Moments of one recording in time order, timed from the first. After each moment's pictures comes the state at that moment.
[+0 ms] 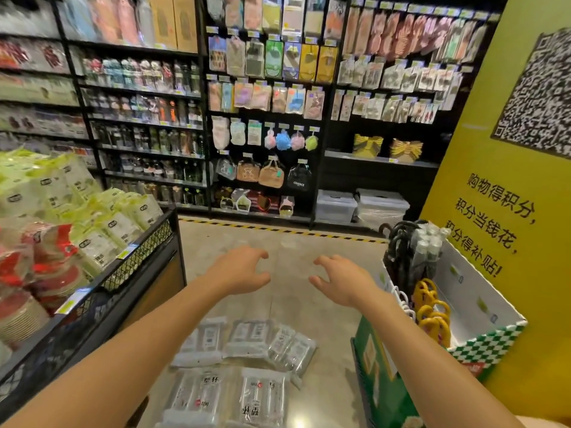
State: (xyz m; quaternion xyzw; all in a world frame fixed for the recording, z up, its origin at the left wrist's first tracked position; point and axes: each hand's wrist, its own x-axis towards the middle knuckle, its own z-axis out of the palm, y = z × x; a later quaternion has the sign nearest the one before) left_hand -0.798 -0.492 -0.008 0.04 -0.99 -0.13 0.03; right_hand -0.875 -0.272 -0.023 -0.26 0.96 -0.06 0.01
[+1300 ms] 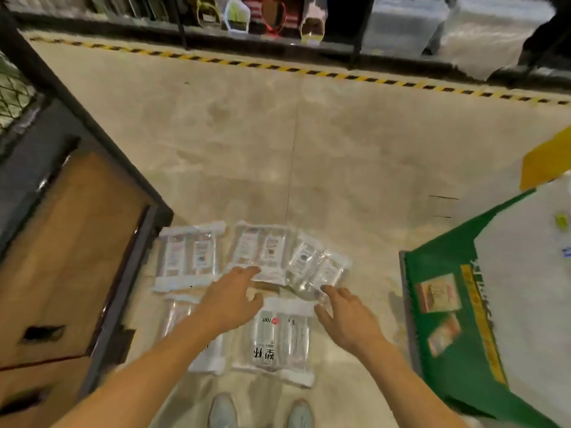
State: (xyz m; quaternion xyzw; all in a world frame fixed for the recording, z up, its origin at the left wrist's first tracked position) left_hand -1.164 -0.648 -0.506 0.13 -0.92 -0.26 -0.27; right_hand -1.214 -0.403 -0.532 -0.15 0.93 -0.09 0.31
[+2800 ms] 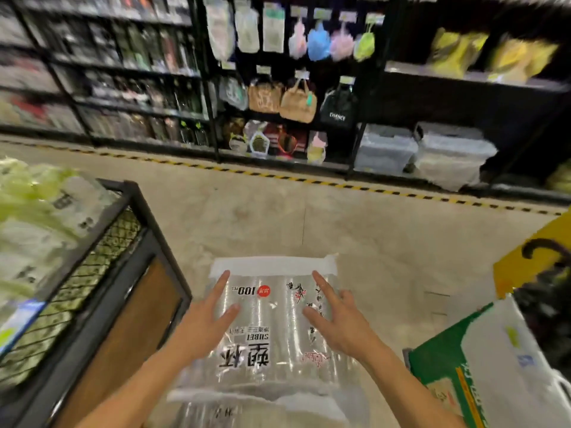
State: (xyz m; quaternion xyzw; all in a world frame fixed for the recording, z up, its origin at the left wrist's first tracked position) left_hand -1.175 -0.771 -0.288 0.20 -0.91 -0.34 -0.09; right_hand -1.284 -0.503 -0.282 -0.20 0.91 -0.29 0.21
